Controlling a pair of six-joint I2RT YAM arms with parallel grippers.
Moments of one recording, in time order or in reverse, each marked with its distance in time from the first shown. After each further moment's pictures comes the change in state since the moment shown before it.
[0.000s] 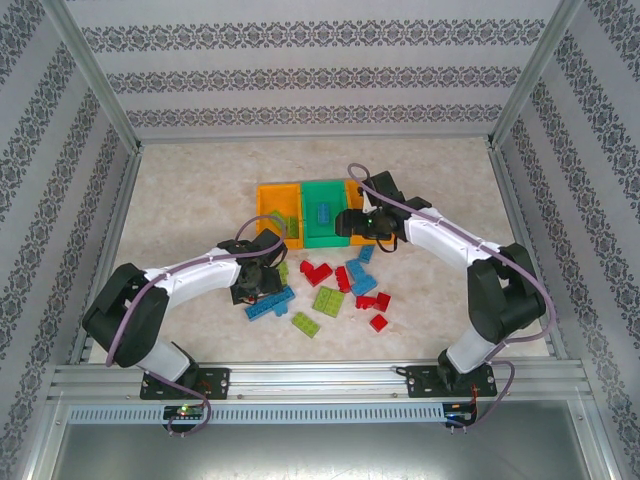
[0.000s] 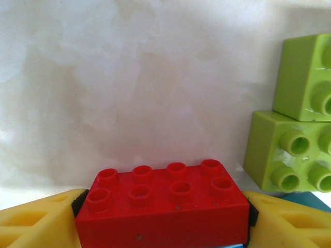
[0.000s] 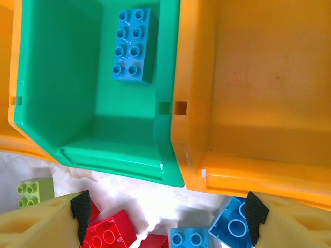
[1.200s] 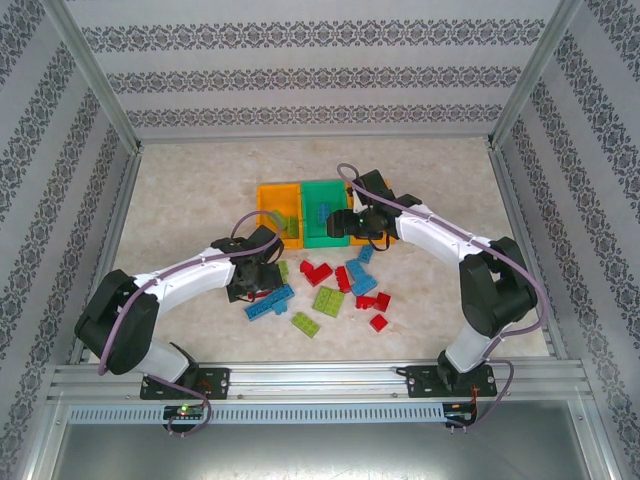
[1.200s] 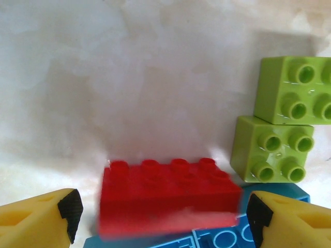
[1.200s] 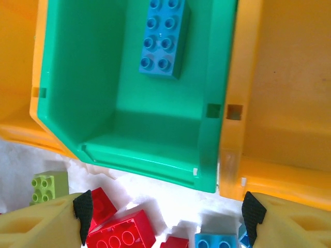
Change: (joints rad) left arm 0.012 -0.055 0.011 -0.019 -0.005 -0.003; right arm 0.044 0.057 0.053 -0.014 -0.020 -0.003
